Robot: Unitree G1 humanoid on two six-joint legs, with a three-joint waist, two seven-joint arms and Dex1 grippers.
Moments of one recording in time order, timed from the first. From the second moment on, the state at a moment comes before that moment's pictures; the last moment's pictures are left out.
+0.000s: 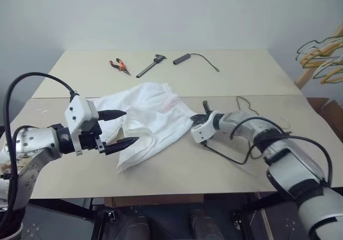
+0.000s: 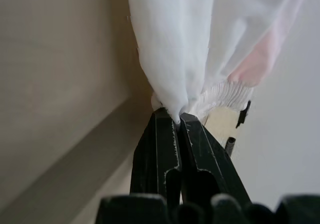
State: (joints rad) left arm -0.12 0.92 0.29 -0.51 -0.67 0.60 -0.94; right arm -0.96 -0.58 0.64 0.88 -0.76 -0.68 0.33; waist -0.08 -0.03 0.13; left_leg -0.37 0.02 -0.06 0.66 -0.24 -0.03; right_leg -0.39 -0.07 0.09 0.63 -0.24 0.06
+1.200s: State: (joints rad) left arm -0.70 0.69 -0.29 0.48 0.04 -0.30 -1.19; right arm -0.55 -0.67 0.41 -0.14 -0.55 0.12 0.96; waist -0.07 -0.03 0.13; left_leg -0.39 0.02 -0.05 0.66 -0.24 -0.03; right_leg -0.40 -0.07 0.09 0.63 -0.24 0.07
